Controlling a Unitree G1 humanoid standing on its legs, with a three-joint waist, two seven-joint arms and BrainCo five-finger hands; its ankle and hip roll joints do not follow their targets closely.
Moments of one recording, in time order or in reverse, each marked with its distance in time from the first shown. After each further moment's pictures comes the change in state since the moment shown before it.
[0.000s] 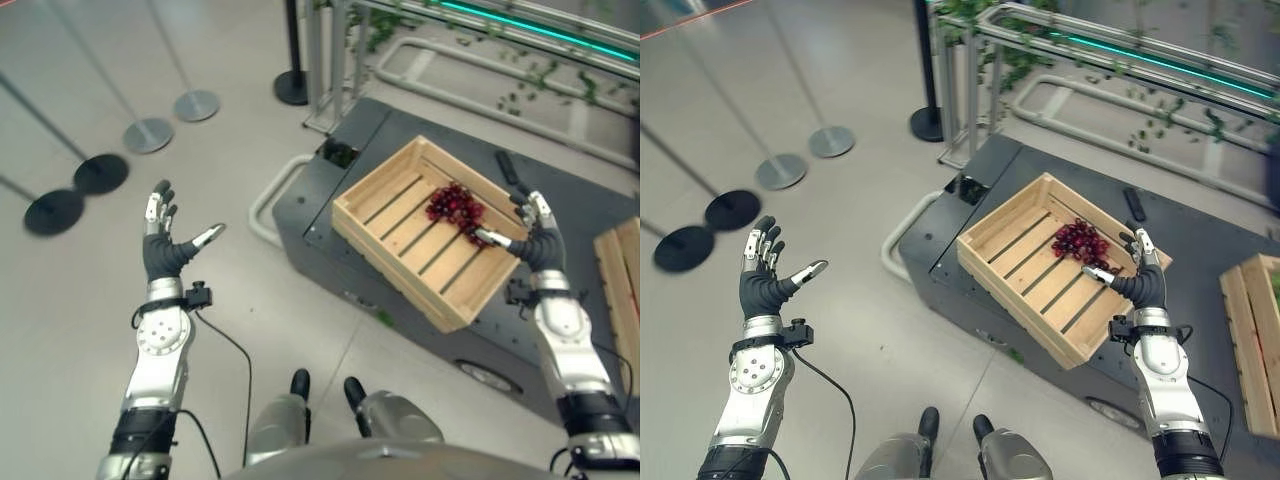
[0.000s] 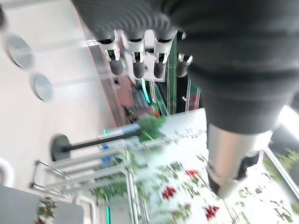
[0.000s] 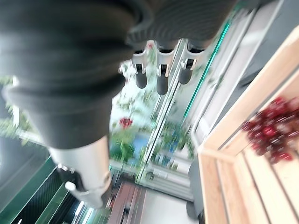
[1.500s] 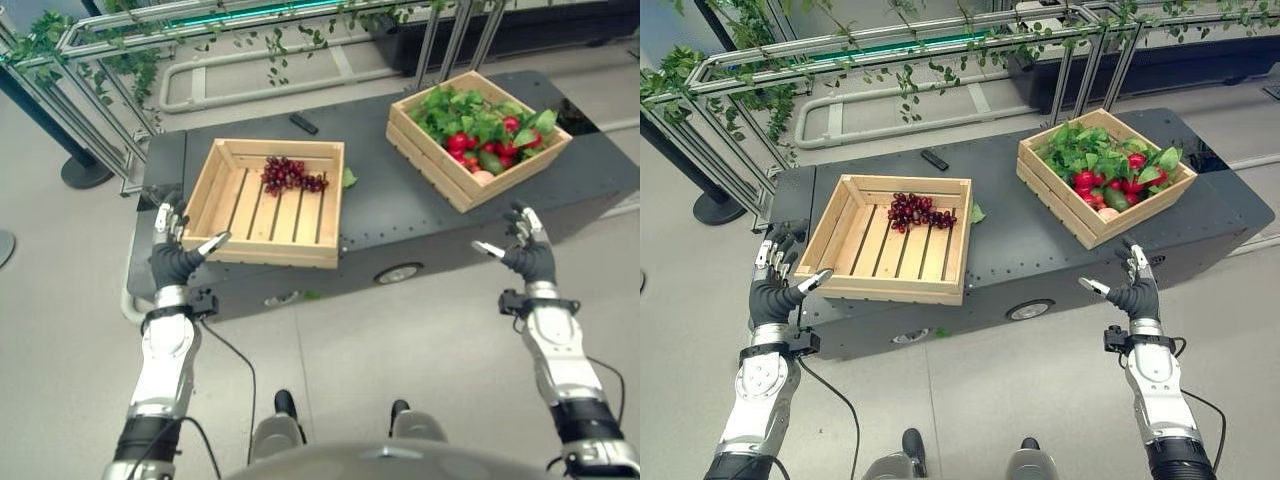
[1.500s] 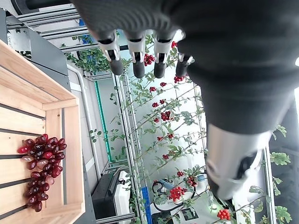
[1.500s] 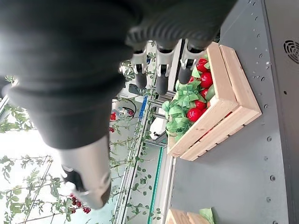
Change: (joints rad) left arm 0.061 -0.037 -0.053 0.010 -0.080 0.000 -0.053; right arm -0.012 0.012 0.000 0.043 -0.001 0.037 -0.031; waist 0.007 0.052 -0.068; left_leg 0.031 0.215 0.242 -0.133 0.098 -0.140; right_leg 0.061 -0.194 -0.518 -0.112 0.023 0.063
